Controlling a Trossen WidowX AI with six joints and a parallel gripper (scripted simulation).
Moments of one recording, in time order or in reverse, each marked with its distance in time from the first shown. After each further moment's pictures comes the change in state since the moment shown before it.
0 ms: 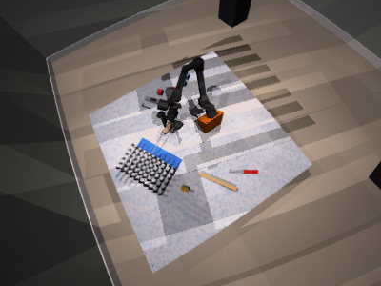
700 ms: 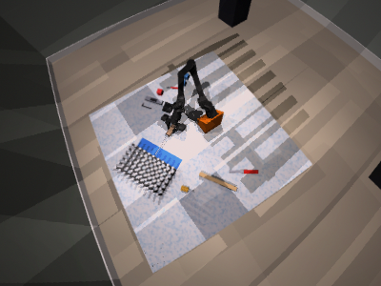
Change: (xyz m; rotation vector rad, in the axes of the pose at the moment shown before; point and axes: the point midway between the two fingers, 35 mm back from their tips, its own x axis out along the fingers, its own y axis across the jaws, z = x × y) arm 0.049 -0.014 0.054 -0.014 -0.001 0.023
